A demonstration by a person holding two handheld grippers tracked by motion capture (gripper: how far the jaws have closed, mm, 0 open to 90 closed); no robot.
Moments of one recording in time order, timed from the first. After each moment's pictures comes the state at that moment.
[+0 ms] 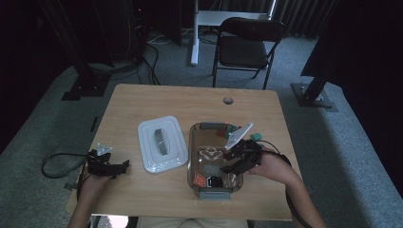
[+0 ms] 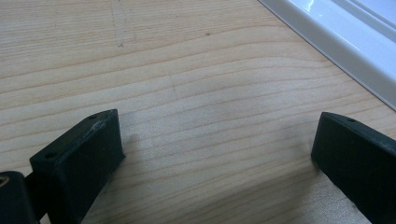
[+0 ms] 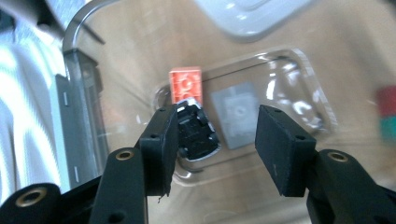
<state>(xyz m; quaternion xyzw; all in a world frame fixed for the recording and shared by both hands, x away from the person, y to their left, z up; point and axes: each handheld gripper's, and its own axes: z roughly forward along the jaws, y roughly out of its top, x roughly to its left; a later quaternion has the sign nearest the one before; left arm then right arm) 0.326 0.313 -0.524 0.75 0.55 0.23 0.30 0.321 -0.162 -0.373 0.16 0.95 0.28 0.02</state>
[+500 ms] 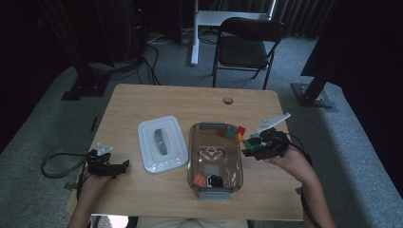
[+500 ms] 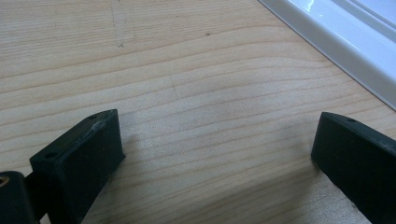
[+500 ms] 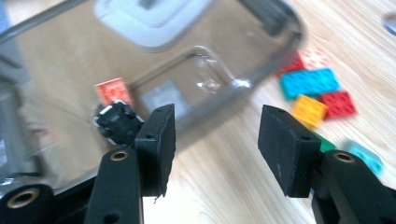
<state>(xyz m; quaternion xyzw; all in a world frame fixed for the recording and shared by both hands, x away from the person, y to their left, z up) 0.326 0.313 -0.524 0.75 0.55 0.22 0.30 0.342 -0.238 -0.367 0.29 0.89 0.34 0.07</state>
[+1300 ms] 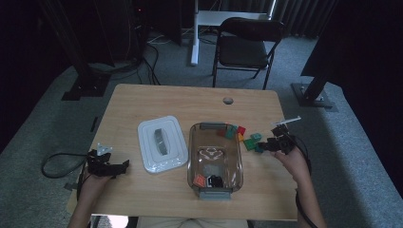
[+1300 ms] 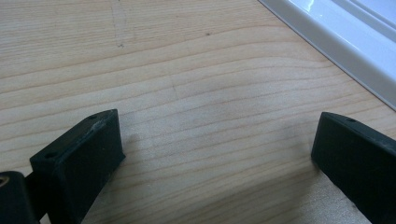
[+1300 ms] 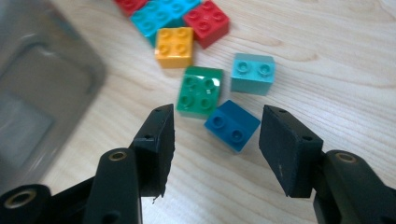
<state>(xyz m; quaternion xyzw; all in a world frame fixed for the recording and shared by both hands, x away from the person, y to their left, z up) 0.326 0.313 -0.524 0.75 0.55 0.23 0.30 0.392 -0.296 -0.445 0.52 0.80 0.28 0.10</state>
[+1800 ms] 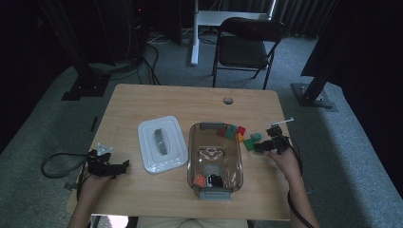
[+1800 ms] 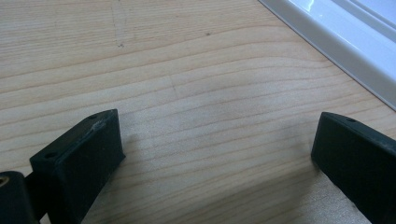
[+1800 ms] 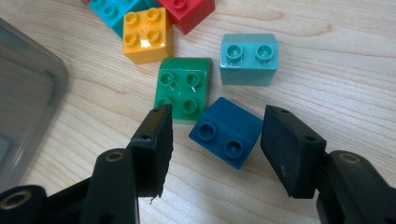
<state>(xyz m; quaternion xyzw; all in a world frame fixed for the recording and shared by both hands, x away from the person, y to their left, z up) 0.326 0.313 -0.524 0.75 0.55 0.23 0.30 0.412 -0.290 -0.477 0.56 0.78 0.26 0.08</state>
